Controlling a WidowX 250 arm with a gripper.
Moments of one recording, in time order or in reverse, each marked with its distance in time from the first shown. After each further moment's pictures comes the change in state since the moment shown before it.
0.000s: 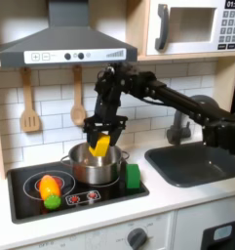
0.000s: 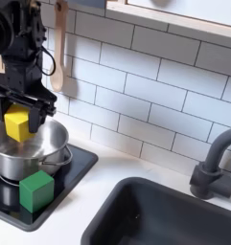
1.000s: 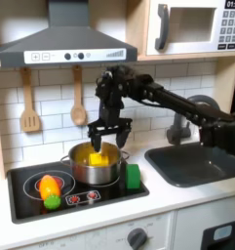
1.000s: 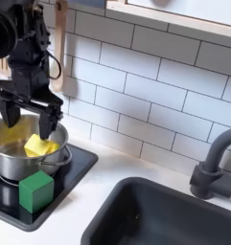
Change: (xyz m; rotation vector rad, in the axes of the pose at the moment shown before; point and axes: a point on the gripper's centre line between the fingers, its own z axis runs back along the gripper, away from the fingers) arm -0.007 -0.017 -0.006 -0.104 0.045 -0.050
